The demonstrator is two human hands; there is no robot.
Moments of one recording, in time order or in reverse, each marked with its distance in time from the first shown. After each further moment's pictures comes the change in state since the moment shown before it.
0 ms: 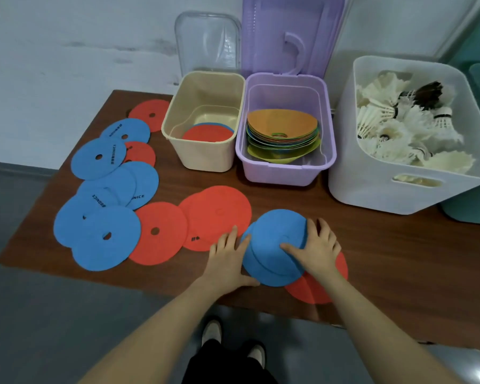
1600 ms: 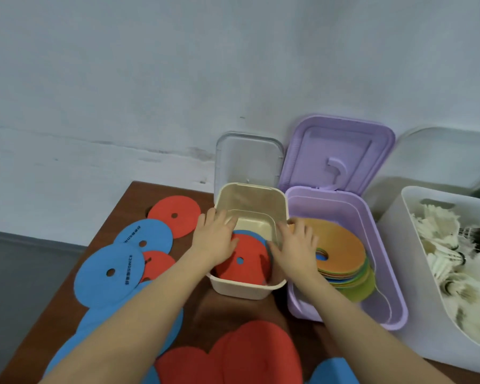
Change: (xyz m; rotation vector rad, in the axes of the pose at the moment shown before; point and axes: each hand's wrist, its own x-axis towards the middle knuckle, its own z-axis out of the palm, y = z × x) left_hand 0.187 -0.160 -0.248 0.238 0.472 0.025; right_hand 0.178 -0.259 -0.063 -0.142 0.304 -0.341
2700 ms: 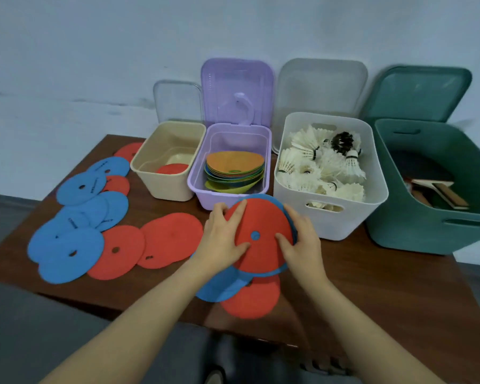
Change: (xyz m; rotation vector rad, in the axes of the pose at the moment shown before) left_hand -0.205 0.326 -0.003 -0.430 0.164 -0.010; right_hand -0.264 0.250 -0.099 0.735 0.219 -0.151
